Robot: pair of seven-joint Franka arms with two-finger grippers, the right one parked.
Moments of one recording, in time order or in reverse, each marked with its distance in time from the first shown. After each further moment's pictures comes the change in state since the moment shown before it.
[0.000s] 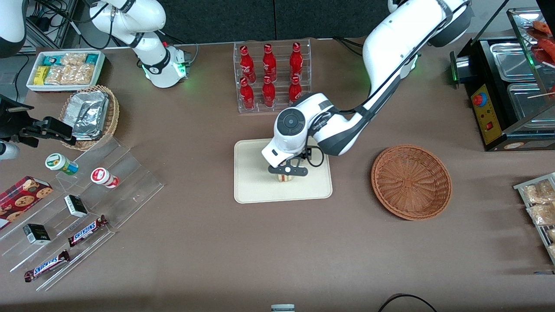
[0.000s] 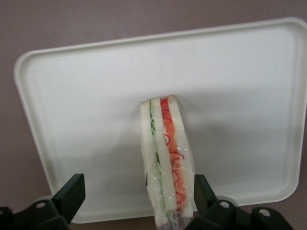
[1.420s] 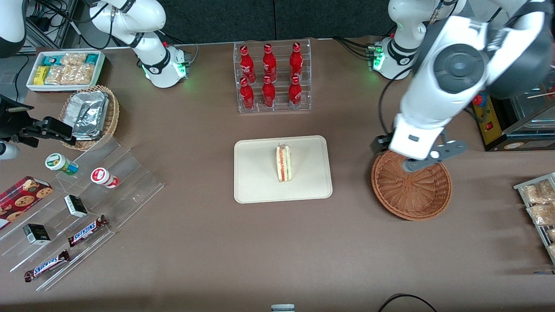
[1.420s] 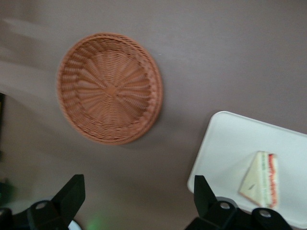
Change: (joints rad) arm 0.420 -0.429 0.004 0.095 -0.109 -0.530 0.122
